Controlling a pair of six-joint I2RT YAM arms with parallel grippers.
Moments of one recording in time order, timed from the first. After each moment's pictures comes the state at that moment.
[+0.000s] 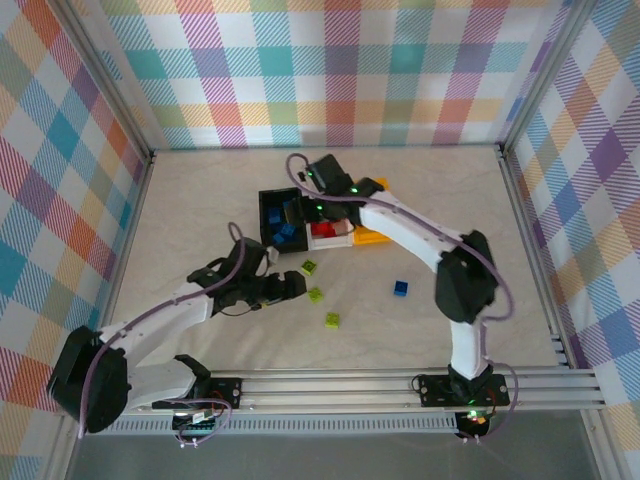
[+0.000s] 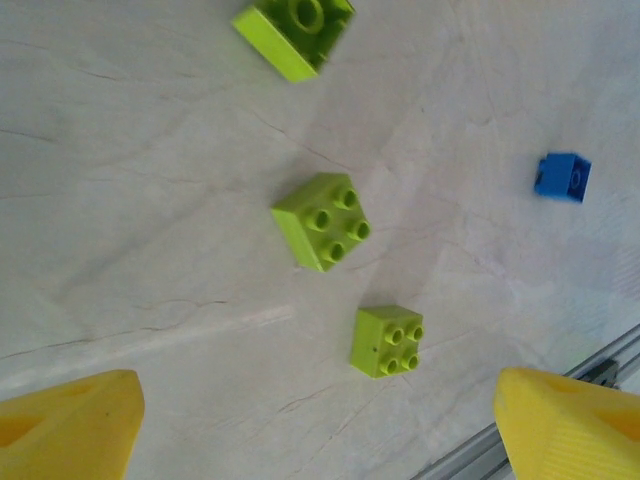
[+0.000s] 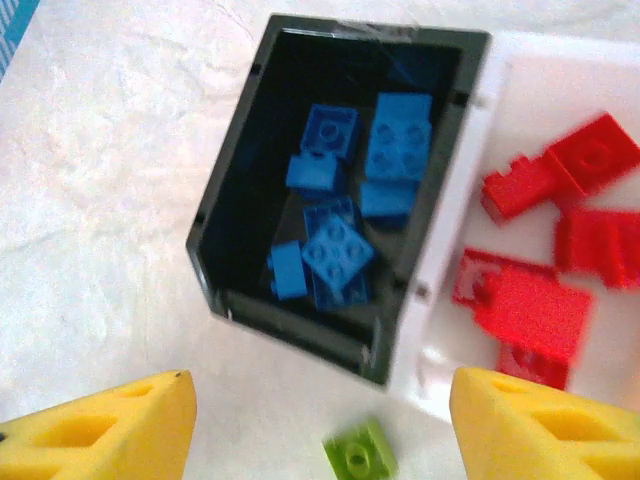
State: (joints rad) left arm -0.62 1.19 0.68 -0.44 0.31 -0.78; right arm 0.73 1.87 1.65 -0.61 -0.09 0.38
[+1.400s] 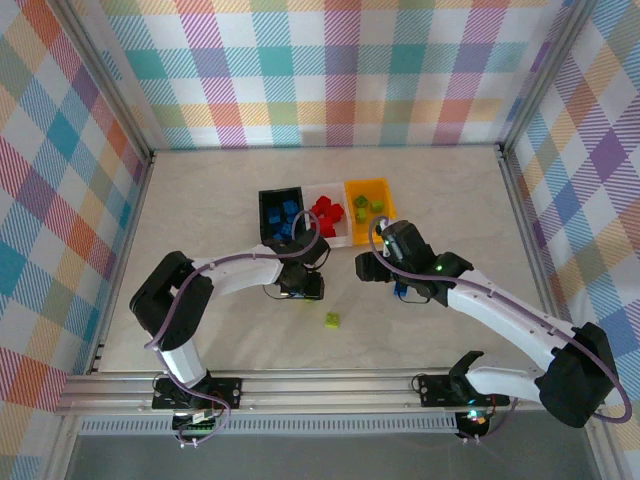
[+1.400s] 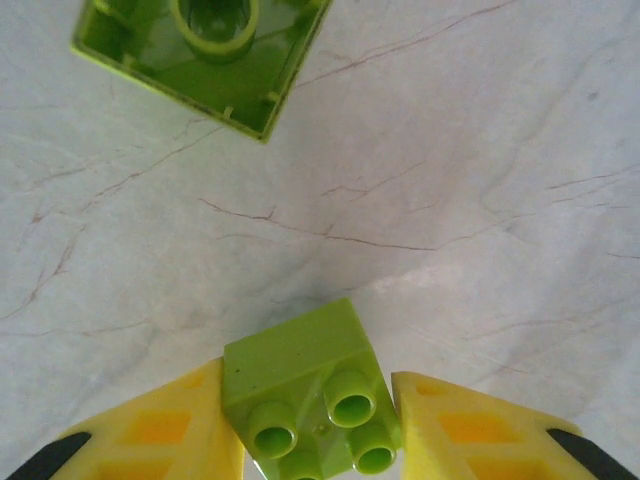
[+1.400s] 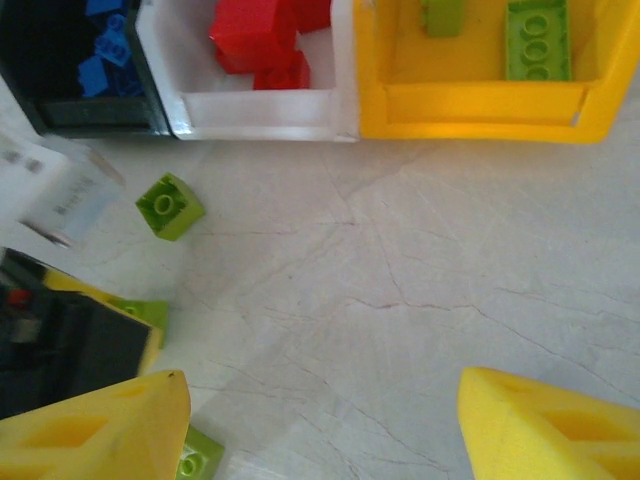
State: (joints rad) left arm -0.78 1.73 1.08 -0.65 0.07 -0.66; right arm 0.70 1.16 0.84 -0.53 0.08 0.47
